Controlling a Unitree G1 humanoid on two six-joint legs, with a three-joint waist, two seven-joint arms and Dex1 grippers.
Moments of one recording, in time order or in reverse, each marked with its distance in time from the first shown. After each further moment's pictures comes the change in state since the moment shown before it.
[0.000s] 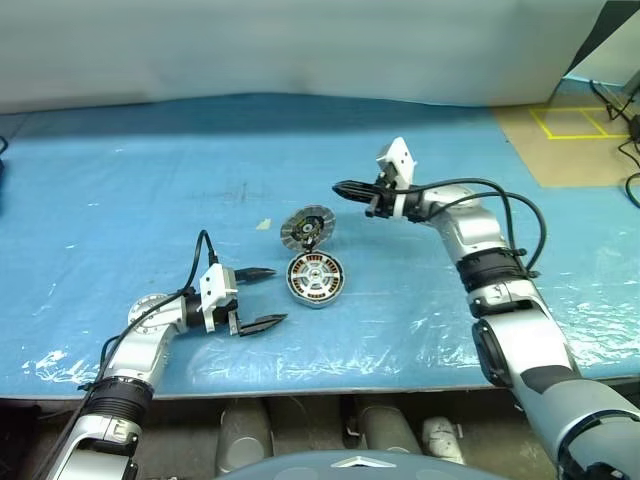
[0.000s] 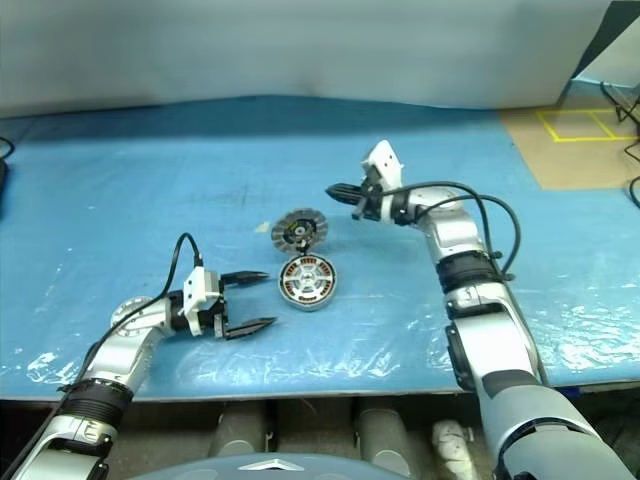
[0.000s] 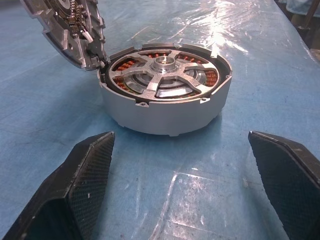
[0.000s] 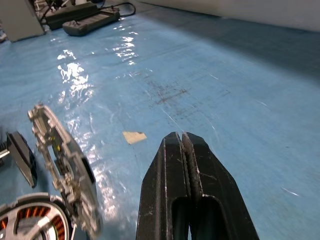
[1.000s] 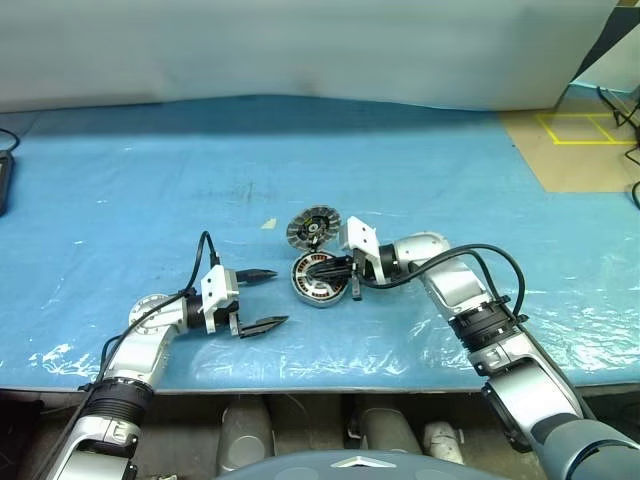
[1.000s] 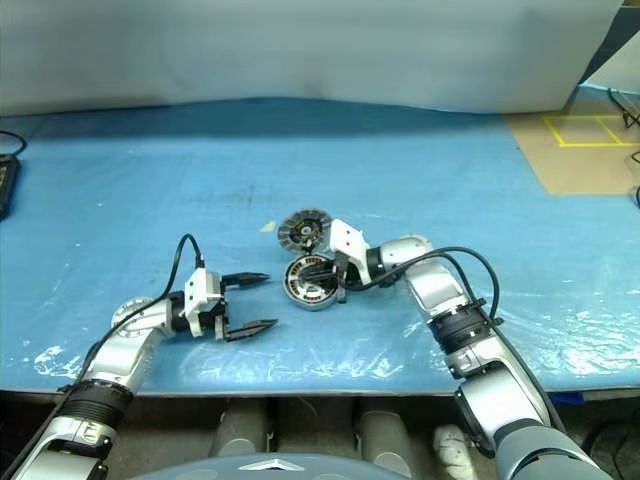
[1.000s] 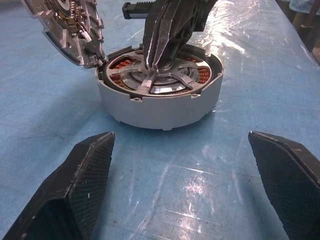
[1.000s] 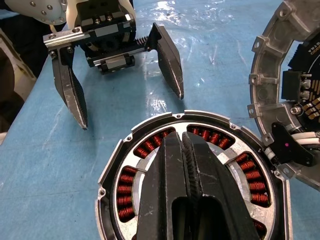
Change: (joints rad) left arm 0.005 0.001 -0.008 -0.012 0.006 -0.002 0.000; right arm 0.343 -0.073 0.255 -0.480 -0.080 0.049 0.155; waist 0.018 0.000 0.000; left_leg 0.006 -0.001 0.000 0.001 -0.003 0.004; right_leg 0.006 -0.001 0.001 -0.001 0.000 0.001
